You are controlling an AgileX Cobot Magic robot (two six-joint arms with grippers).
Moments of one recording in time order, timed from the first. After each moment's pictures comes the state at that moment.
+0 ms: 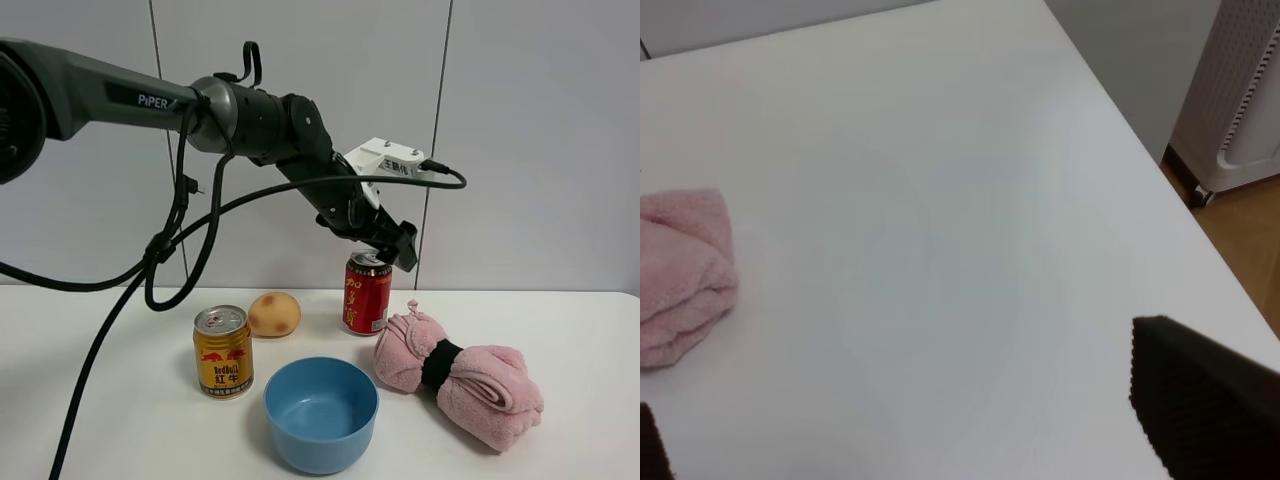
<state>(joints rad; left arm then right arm) -0.60 2.45 -2.15 -0.37 0.54 0.58 -0.07 0.00 -0.50 -0.01 1.07 0.07</state>
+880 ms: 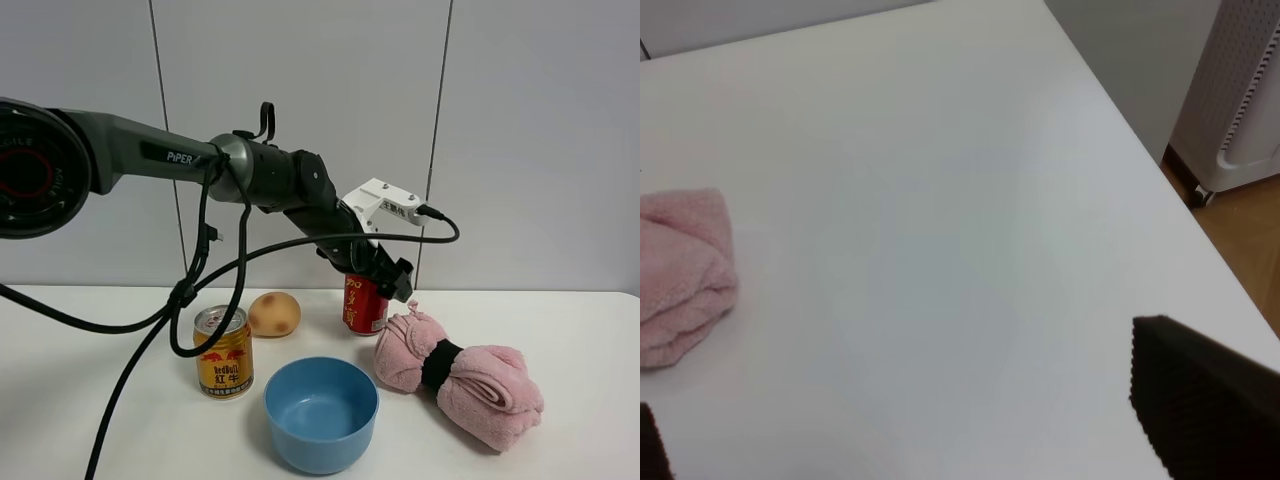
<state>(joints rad) -0.60 2.55 -2.15 -0.37 0.44 0.59 -0.07 0.00 -0.50 -0.01 1.07 0.07</state>
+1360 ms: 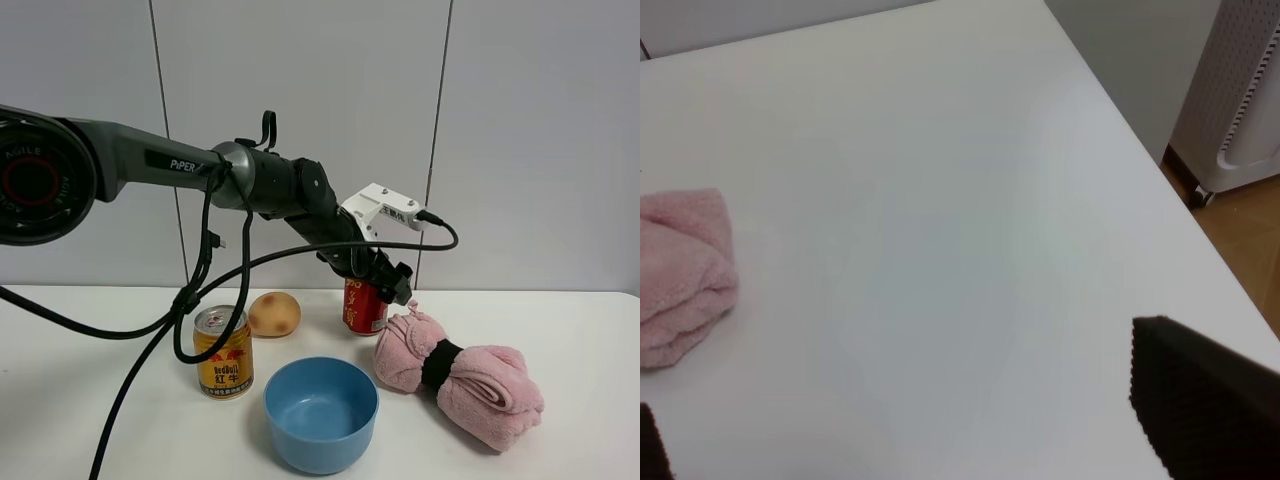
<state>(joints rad) -0.60 2.56 -2.15 -0.37 0.41 0.59 -0.07 0.00 -0.50 -0.01 1.07 0.07</state>
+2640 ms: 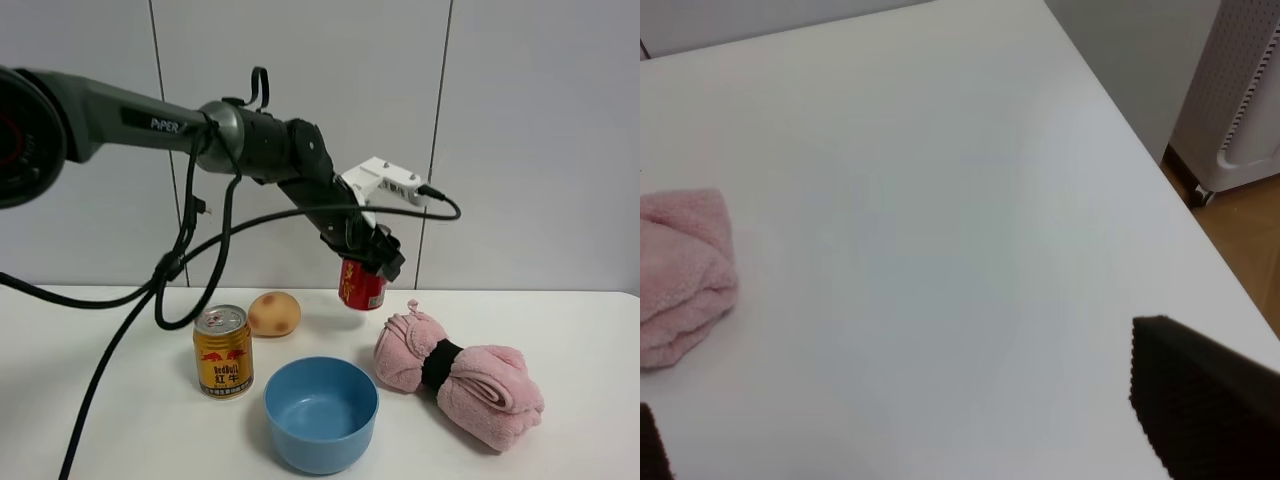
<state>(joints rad) -0.60 2.45 -2.15 -0.32 0.52 0.59 -0.07 0.00 -0.50 -0.01 1.07 0.07</state>
